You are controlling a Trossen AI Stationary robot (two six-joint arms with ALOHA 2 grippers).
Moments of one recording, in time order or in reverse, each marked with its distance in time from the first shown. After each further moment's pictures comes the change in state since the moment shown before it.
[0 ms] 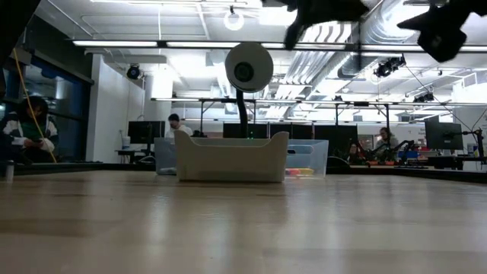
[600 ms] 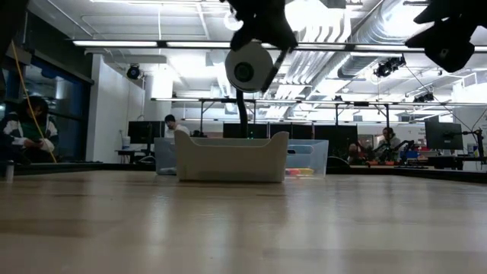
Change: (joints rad) left arm 0.075 -0.143 -0.004 -0.531 -0.139 0.004; right arm 0.003 -0.060 0.000 -0.193 -0.001 0.096
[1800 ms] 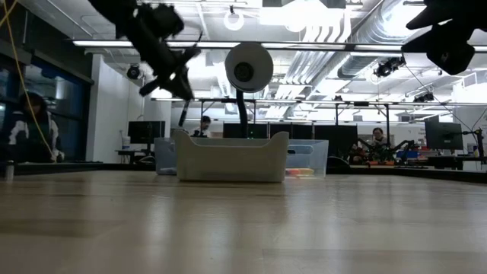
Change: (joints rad) left arm 0.620 -0.516 -0.679 0.173 0.135 -0.184; right arm -0.002 0.003 0.000 -0.035 0.060 0.081
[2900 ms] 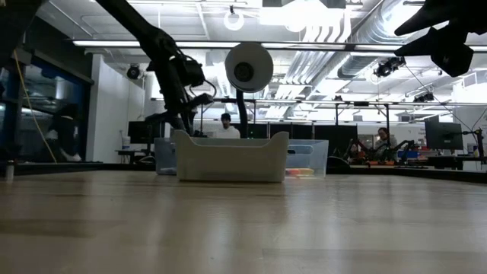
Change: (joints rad) left arm 0.220 0.483 0.349 -0.331 0.173 0.008; right arm 0.000 0.000 0.000 -0.025 0.152 0.112
